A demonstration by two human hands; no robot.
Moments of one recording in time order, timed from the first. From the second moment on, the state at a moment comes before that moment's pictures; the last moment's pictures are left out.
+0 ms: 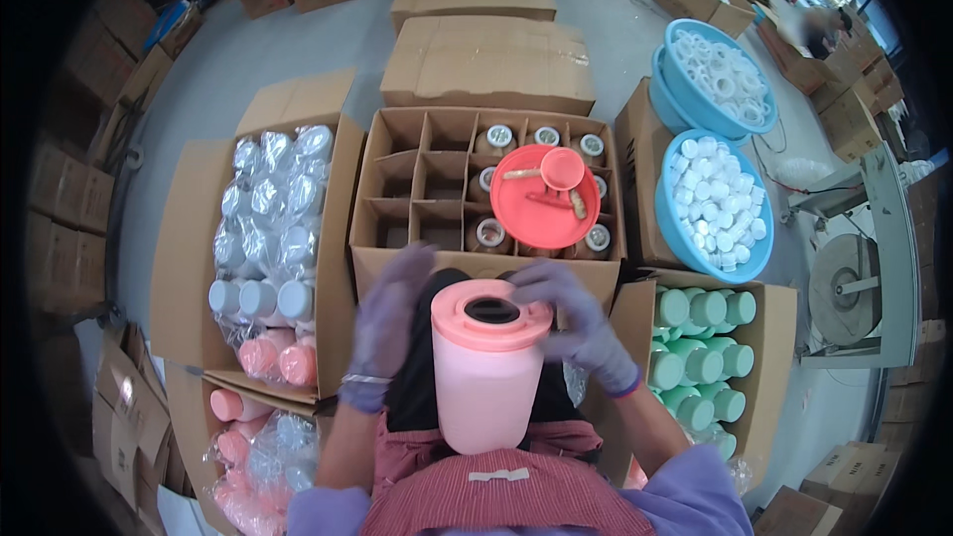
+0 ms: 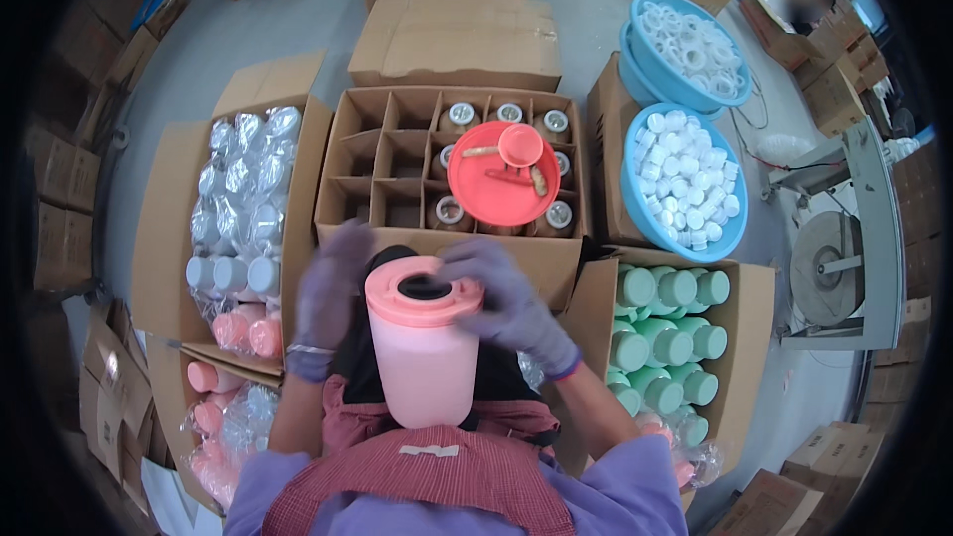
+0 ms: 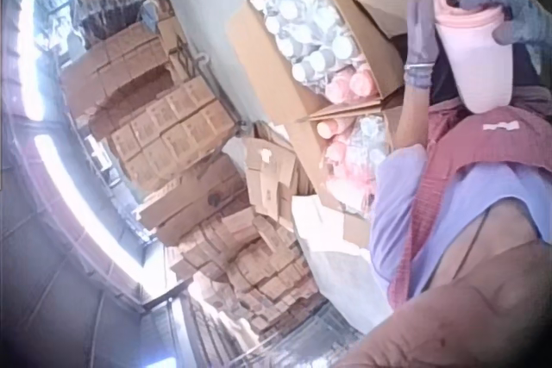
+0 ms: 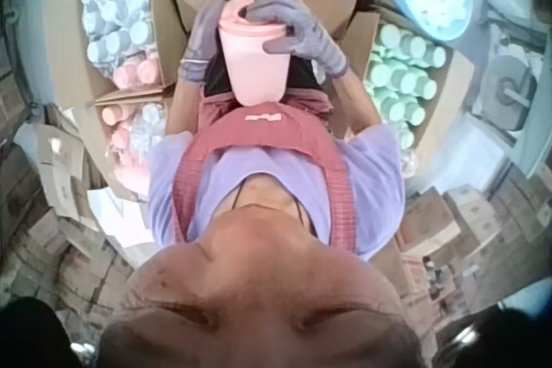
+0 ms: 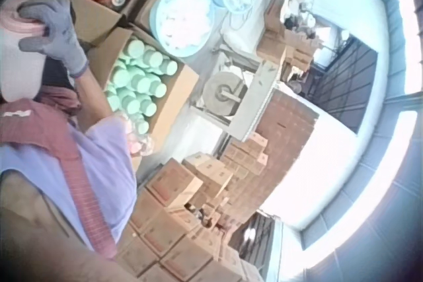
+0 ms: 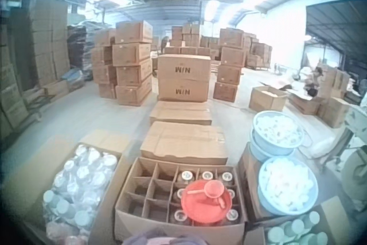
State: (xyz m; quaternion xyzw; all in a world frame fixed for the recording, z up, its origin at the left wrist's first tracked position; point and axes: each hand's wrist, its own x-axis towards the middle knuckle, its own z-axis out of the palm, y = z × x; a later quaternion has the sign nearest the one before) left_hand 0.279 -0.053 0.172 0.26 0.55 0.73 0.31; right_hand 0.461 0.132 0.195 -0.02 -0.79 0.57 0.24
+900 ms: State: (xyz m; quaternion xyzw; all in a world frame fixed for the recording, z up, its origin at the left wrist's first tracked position) left_hand 0.239 0.040 0.136 0.03 0.51 0.85 0.13; right_hand 0.414 0.220 0.056 -0.30 -0.94 0.16 0.09
